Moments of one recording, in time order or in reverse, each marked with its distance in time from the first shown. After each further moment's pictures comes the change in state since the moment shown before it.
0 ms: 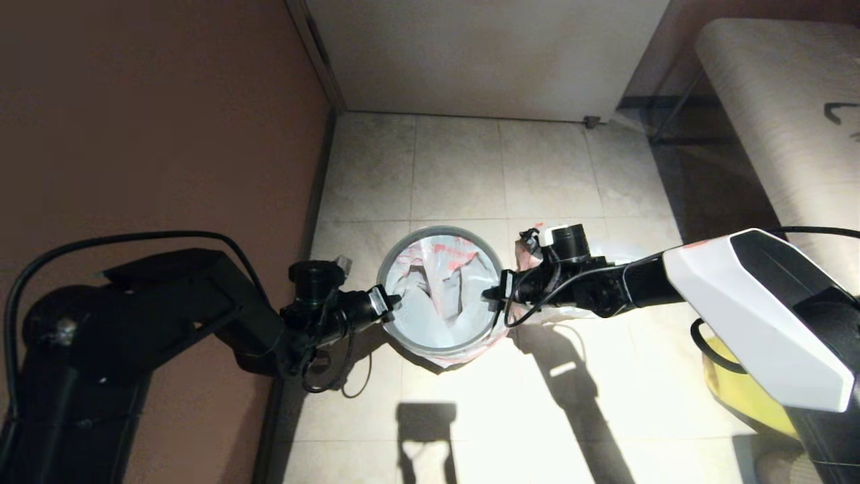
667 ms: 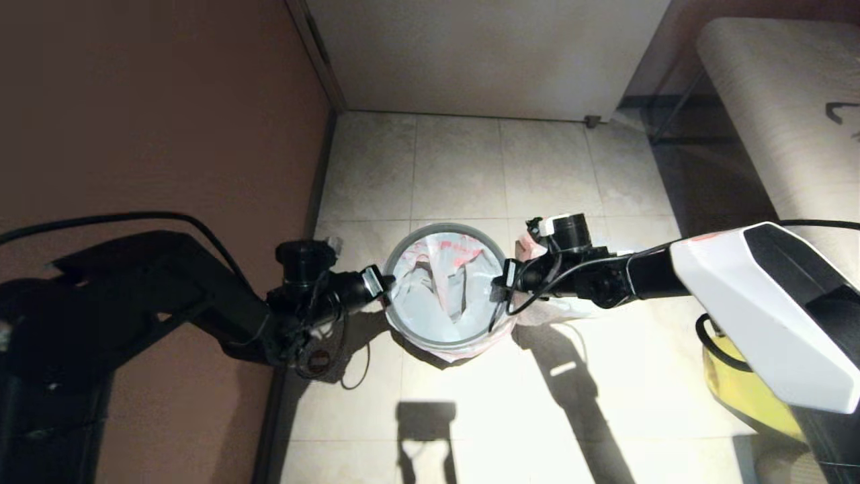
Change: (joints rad) left arm -0.039 -0.140 0.002 0.042 0.032 0.005; right arm 0.021 -0.046 -0.033 0.037 -0.193 0.000
